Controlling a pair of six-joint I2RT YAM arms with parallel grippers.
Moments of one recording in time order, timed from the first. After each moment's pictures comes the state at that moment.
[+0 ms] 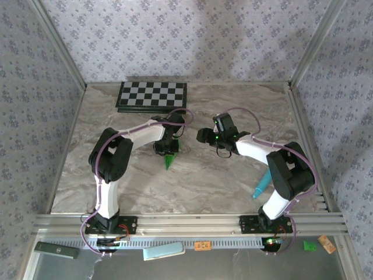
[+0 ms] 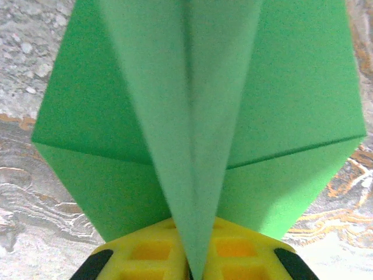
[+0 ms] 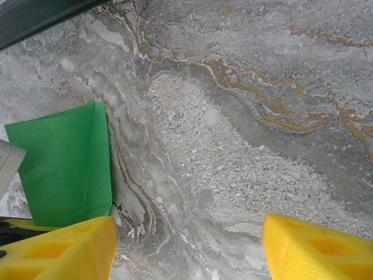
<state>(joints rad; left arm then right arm) -0.65 1.98 1.38 -0.87 -0.04 -0.59 0.48 1.65 0.91 -0.06 -0.19 0.67</state>
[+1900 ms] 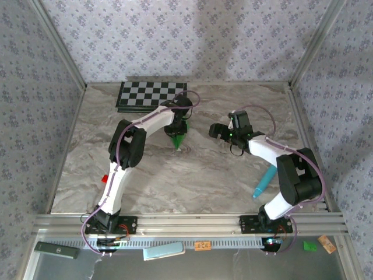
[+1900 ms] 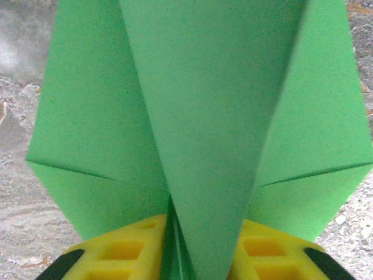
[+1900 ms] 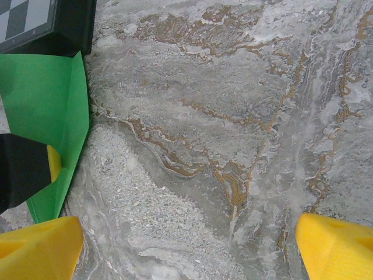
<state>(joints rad) -0.61 2.29 1.86 -0.90 -0.13 -0.61 0.32 1.57 0.85 -0.06 -0.15 0.53</state>
